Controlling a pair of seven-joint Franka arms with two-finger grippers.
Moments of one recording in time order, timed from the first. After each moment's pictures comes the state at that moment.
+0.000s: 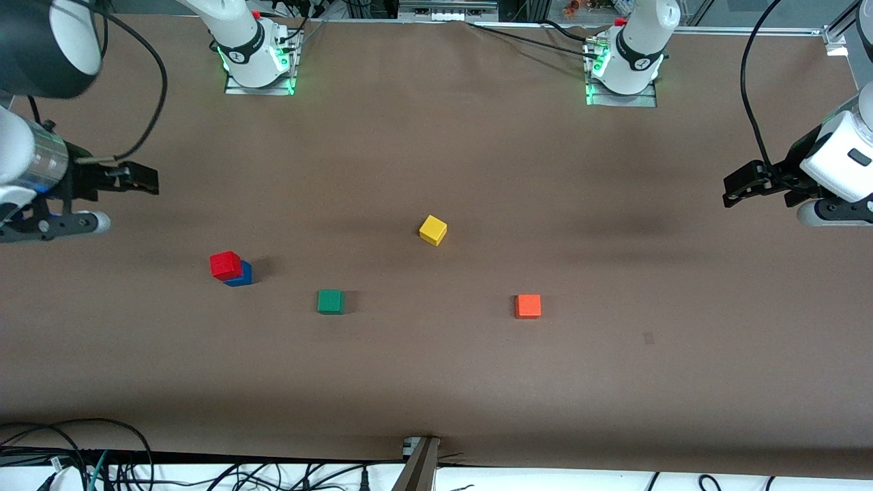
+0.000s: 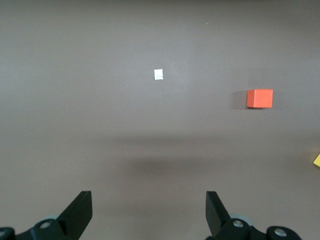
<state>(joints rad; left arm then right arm) 0.01 0.14 -0.08 -1.44 0.02 1.57 -0.09 0.23 0.29 -0.18 -1.25 -0.02 1.32 -0.09</state>
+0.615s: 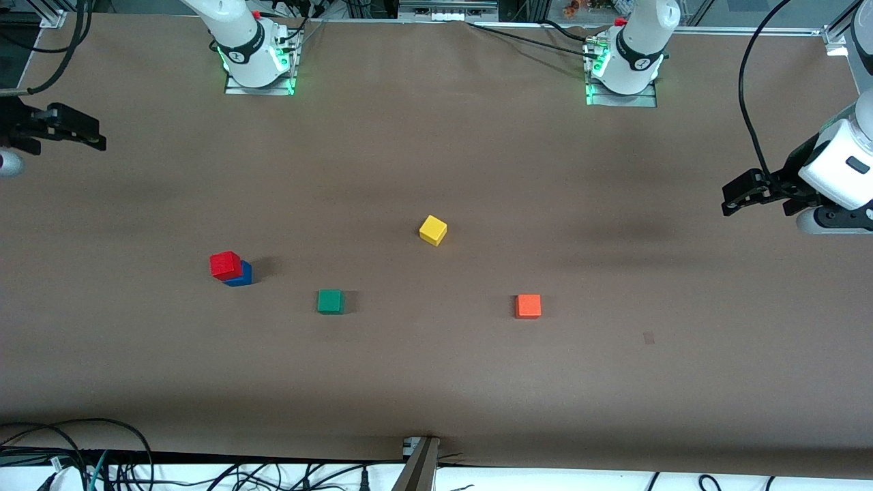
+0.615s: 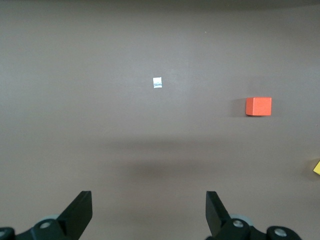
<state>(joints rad) 0.01 0.16 -0.08 -1.44 0.02 1.61 -0.09 0.05 0.12 -0.06 -1.34 -0.02 1.26 -0.09</state>
